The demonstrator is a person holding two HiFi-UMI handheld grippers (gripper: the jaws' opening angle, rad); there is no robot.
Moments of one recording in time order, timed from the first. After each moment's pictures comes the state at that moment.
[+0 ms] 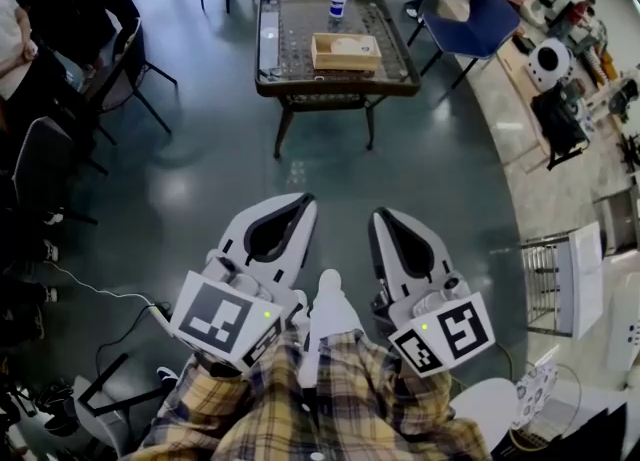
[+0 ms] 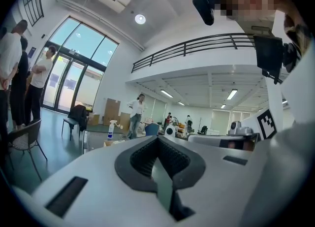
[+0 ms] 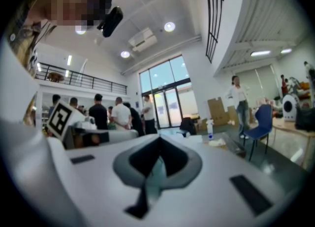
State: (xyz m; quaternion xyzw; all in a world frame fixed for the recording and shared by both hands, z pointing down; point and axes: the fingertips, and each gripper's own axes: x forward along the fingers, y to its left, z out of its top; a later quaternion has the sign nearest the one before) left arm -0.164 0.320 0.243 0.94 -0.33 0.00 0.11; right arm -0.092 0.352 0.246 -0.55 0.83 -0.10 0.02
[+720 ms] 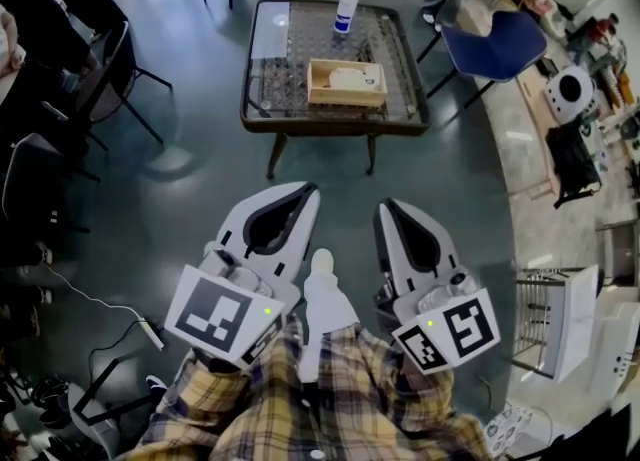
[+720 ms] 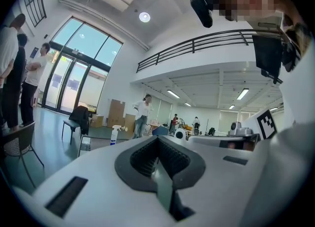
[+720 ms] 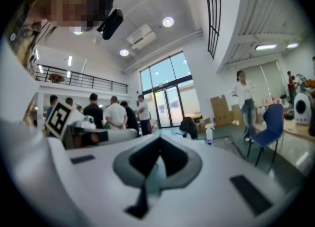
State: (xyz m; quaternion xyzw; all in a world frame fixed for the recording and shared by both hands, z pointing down) left arm -0.091 0.132 0.248 0.93 -0.36 -0.01 0.11; right arm -0.014 0.160 0.254 -0.53 0.84 -0.11 0.01
